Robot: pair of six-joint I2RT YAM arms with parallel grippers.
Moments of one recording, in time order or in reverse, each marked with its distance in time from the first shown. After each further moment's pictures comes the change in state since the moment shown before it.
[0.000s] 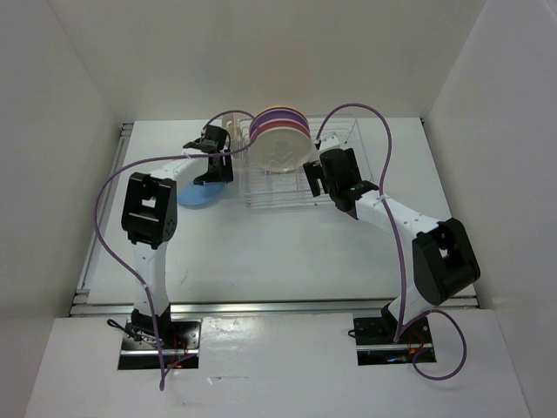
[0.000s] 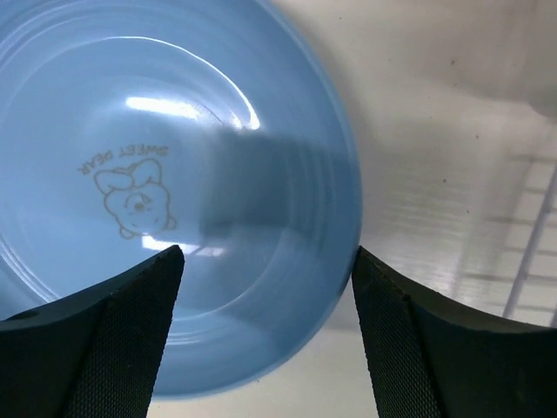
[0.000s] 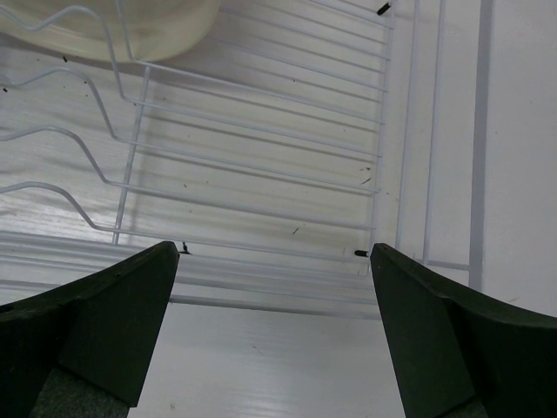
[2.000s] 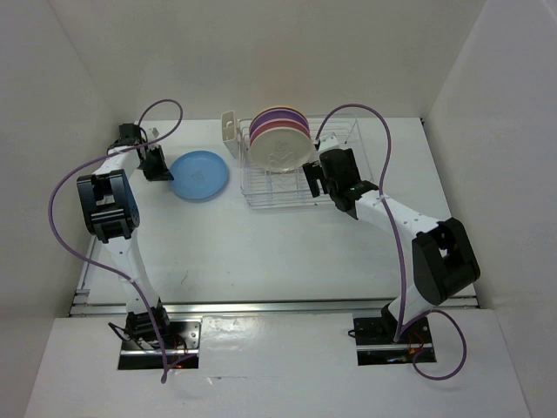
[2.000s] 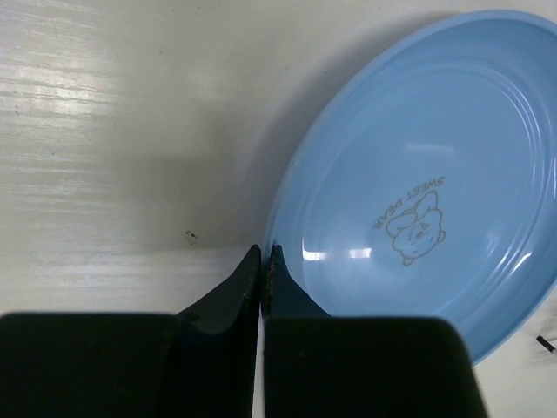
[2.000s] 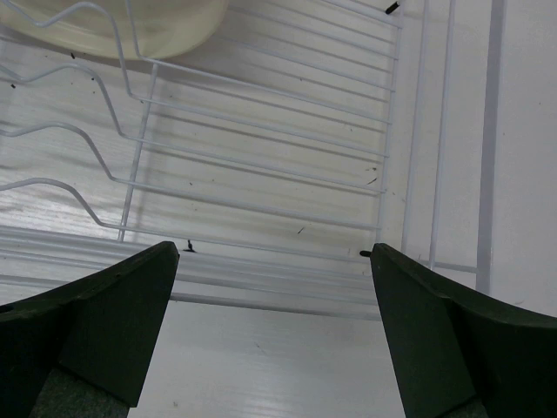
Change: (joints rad) left arm 0.491 0.078 0.060 0.024 0.587 0.246; right arm 0.000 0.002 0.000 -0.002 -0.016 0.001
